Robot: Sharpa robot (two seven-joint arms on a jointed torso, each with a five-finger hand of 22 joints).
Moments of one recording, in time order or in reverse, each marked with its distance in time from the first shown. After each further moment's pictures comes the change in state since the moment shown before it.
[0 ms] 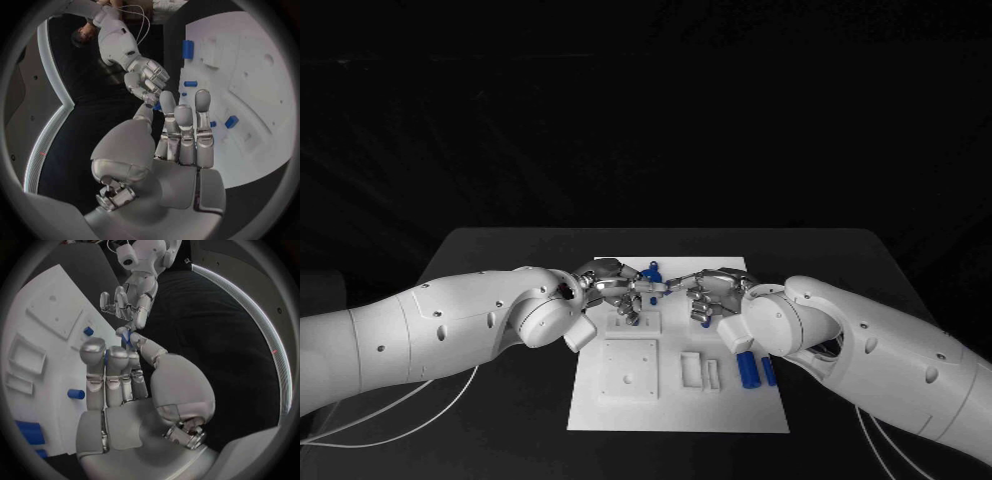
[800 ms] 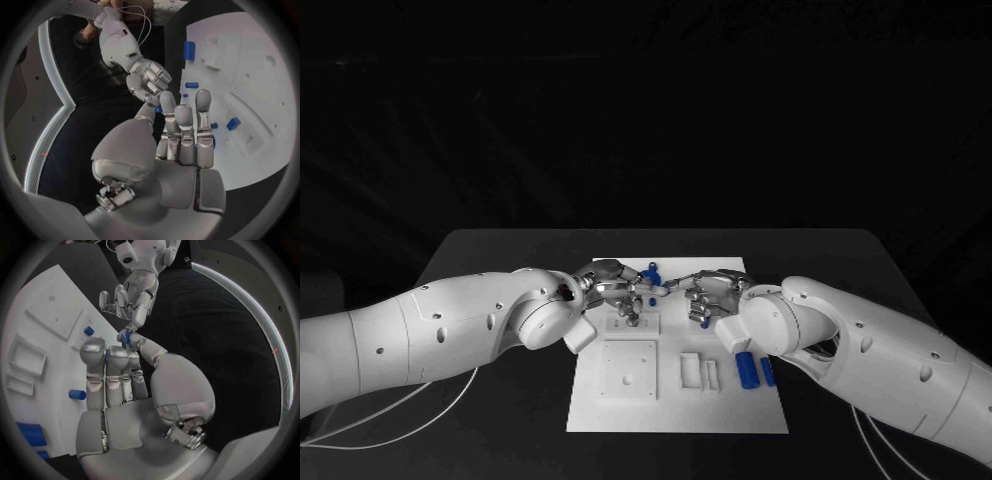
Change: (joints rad) left arm -0.001 0.003 0.000 0.002 -0.005 0.010 0.011; left_hand 0.054 0.015 0.012 -0.011 -0.002 -0.014 0.018 -0.094 -0.192 0.002 0.009 0.000 0.000 -0.003 0.003 0.004 -0.001 0.000 -0.007 0.007 0.000 0.001; right arm -0.001 0.011 0.003 -0.015 0.007 -0.005 -0.006; right_hand 0.000 0.000 0.007 0.001 0.000 -0.001 0.001 0.002 -0.001 0.000 0.000 0.000 -0.002 0.000 0.000 -0.004 -0.002 0.000 0.000 0.000 -0.005 0.000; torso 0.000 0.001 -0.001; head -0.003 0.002
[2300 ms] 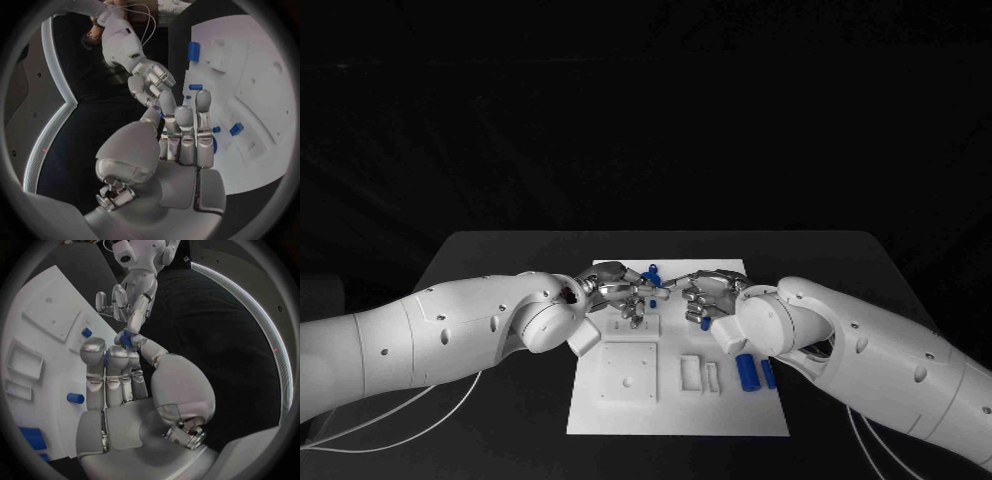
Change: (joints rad) left arm -0.003 0.010 -0.002 0.000 0.033 -0.004 0.019; left_hand 0.038 0.072 0.017 -0.032 -0.054 0.076 -0.009 -0.062 0.001 0.009 -0.002 0.005 0.002 0.004 -0.004 0.007 0.008 0.000 -0.004 -0.004 0.027 0.000; right arm 0.002 0.016 0.003 -0.005 -0.004 -0.008 -0.002; right_hand -0.008 0.001 0.000 0.000 -0.008 -0.005 0.002 0.000 0.001 0.000 0.000 -0.005 -0.004 0.000 0.000 0.000 -0.001 0.000 0.000 0.000 -0.001 0.000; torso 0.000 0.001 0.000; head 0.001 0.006
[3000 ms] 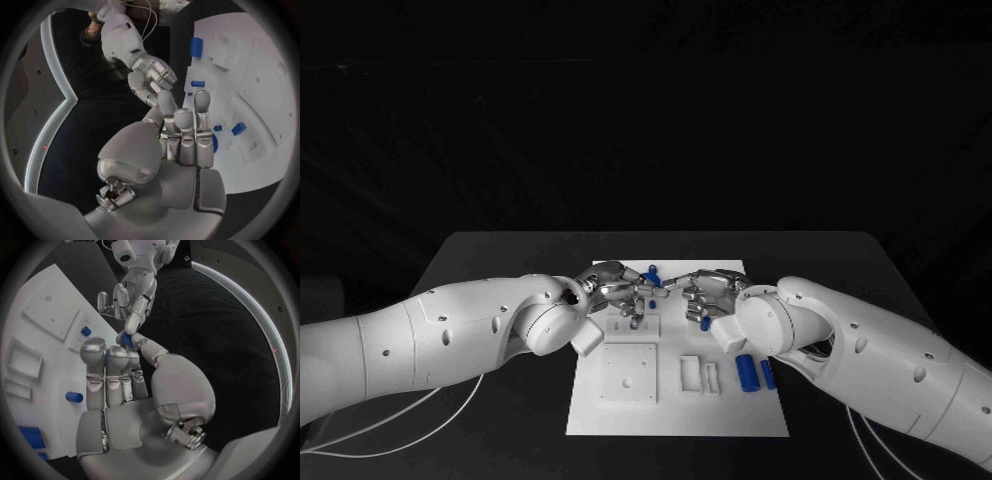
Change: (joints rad) left arm -0.004 0.005 -0.001 0.006 0.039 -0.052 0.015; left_hand 0.069 0.045 0.043 -0.084 0.085 0.076 0.004 -0.053 0.036 0.068 -0.011 -0.027 -0.003 0.049 -0.009 0.002 0.023 0.016 0.015 0.000 0.035 0.000; right arm 0.001 0.000 0.001 -0.001 -0.005 -0.010 0.001; right_hand 0.000 0.000 0.003 0.003 0.008 0.002 -0.002 -0.002 0.000 0.000 0.000 0.000 0.000 0.000 0.000 0.000 0.000 0.000 0.000 0.000 0.000 0.000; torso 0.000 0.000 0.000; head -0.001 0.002
